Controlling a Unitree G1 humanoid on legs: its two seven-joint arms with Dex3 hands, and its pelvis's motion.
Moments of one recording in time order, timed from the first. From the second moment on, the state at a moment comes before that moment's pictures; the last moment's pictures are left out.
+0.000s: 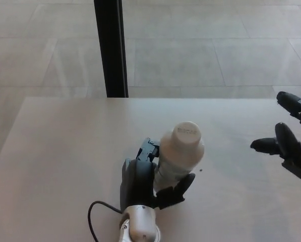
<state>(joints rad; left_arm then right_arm) -0.31 -0.06 -0.38 0.26 0.22 0.23 0.47 -0.16 -0.26 -0.17 -0.24 0.37 0.36 0.08</state>
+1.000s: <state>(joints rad) -0.33 0.40 -0.49 -0.03 0.38 0.51 0.15 -0.08 -0.33 0.21 -0.29 0.02 0.24 0.05</state>
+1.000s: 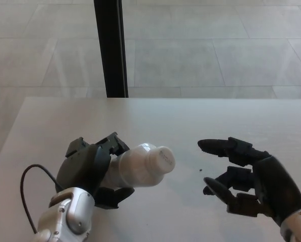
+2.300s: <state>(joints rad) -0.34 0.25 -0.47 -0.05 0.46 0.66 0.09 -0.12 -0.19 0.34 -0.13 -0.42 0.07 -0.26</state>
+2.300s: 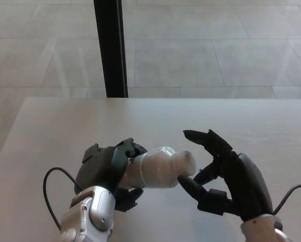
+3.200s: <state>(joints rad) -0.33 0.22 -0.45 -0.05 0.49 0.66 0.08 -0.09 -0.22 0.32 -0.11 -0.44 0.01 -0.18</state>
